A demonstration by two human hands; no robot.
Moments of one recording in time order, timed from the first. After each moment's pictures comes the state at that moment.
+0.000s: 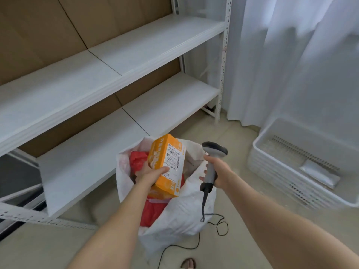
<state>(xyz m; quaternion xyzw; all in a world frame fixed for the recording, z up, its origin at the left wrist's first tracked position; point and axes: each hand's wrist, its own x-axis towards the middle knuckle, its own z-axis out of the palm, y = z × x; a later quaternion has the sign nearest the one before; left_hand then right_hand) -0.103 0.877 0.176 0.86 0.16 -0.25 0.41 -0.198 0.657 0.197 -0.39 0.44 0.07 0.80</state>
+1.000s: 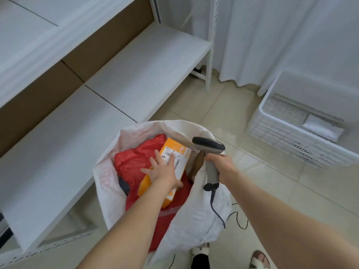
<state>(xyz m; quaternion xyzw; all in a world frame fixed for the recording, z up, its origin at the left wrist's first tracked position) -0.014 0.840 0.056 0.91 -0.18 -0.35 -0.16 -0.106 0.686 0.063 -0.47 0.55 0.05 0.69</state>
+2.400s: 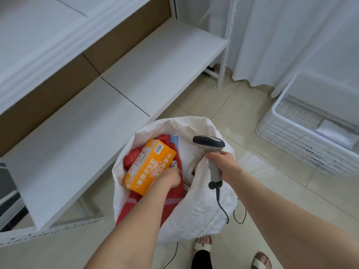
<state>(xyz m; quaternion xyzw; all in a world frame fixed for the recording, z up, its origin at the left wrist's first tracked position) -0.013 0.878 0.020 0.88 -0.19 -0.44 0.00 -0.097 0.713 0.075 -0.52 0.50 0.08 0.69</state>
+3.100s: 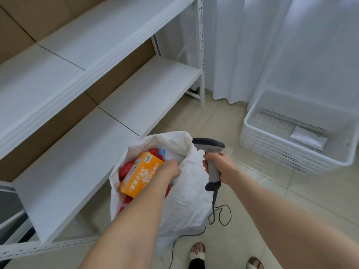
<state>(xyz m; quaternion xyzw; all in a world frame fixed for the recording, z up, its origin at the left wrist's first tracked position) -0.073 0.790 0.151 0.91 -0.19 -0.38 -0.02 -0.192 0.652 0.164 -0.44 0.45 0.03 0.78</state>
